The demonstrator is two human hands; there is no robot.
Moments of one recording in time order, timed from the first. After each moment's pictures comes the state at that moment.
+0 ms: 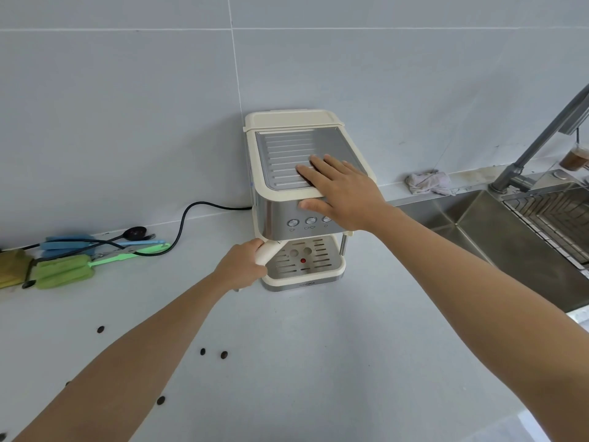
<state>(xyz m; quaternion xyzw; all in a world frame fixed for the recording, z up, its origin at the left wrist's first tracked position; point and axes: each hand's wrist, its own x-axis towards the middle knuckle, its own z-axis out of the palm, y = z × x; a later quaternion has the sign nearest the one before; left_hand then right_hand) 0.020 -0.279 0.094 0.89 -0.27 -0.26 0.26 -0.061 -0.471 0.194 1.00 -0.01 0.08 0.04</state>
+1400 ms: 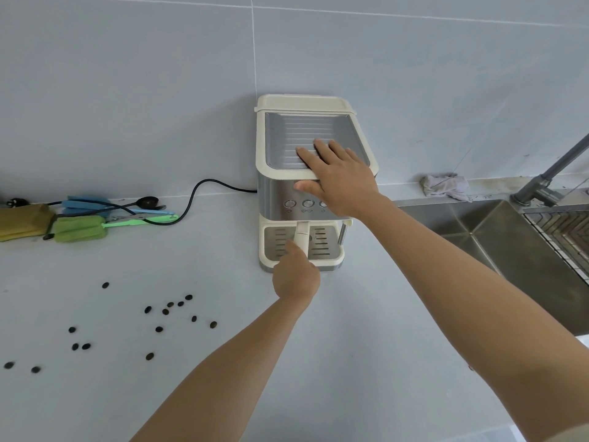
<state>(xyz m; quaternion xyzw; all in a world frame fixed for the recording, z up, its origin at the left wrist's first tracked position) -0.095 -0.356 0.095 0.93 -0.05 -0.15 0.34 -0.056 -0.470 0.194 1.00 -0.01 0.07 0.05</state>
